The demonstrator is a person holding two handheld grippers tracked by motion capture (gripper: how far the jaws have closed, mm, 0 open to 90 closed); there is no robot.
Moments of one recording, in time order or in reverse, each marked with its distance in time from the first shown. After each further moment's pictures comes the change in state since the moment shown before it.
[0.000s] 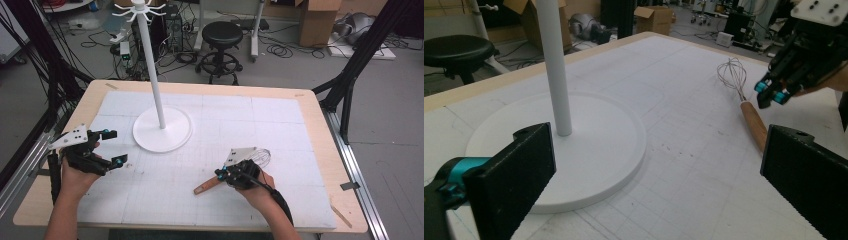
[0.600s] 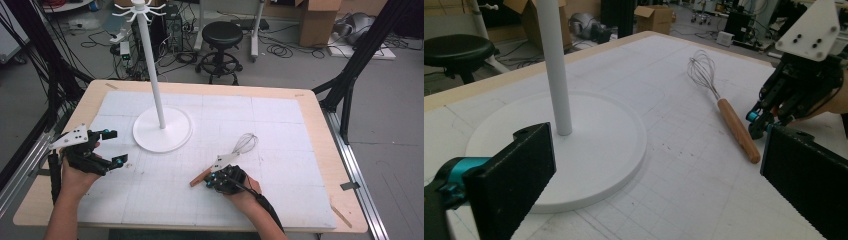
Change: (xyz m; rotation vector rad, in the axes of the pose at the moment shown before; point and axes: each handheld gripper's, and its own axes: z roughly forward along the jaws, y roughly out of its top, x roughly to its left) left arm 0.000 0.000 0.002 0.003 0.000 0.000; right arm 0.010 -0.003 0.041 0.038 0.048 0.046
